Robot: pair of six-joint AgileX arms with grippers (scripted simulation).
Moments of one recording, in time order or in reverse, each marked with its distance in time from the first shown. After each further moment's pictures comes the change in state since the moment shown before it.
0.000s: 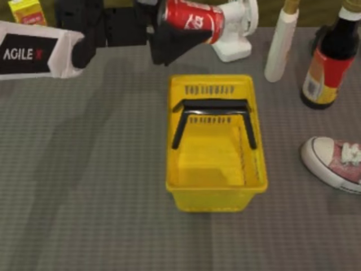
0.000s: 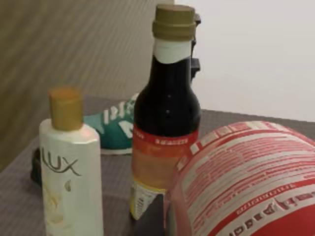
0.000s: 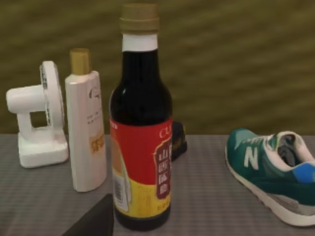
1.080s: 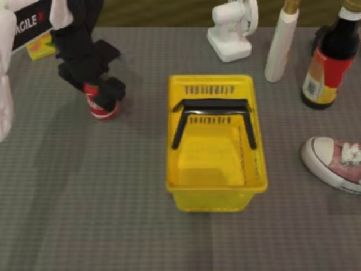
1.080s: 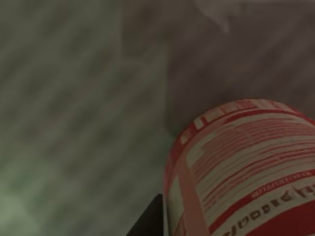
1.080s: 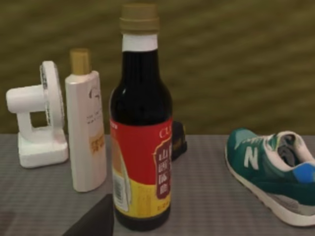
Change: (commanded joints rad) left arm 0.085 0.335 0.659 -1.646 -1.042 0.467; right arm 0.000 0.000 0.000 0.000 0.000 0.000
